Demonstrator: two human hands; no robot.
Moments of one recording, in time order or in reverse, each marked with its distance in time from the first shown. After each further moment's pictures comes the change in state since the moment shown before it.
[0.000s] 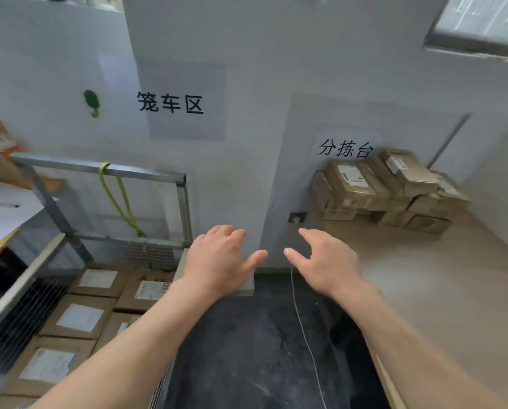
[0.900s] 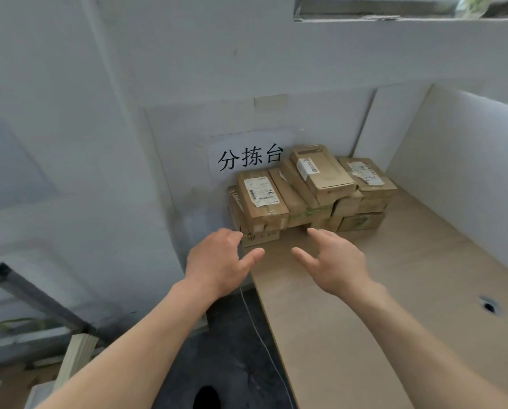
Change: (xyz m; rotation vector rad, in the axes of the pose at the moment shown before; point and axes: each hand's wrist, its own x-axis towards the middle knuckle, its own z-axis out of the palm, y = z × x) left_hand 0.241 0.223 0.093 -0.011 -0.154 0.195; right_hand 0.140 0.282 -0.050 0.069 0.075 0.255
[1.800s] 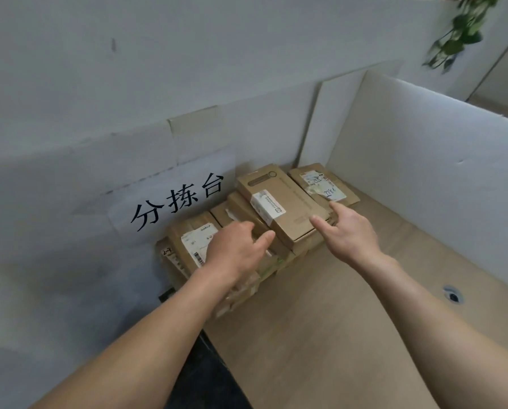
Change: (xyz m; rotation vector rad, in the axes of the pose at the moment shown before) left_hand 0.269 0.054 0.032 -0.271 -0.159 0.272; right_hand 0.202 0.073 -0.027 0.123 0.185 0.563
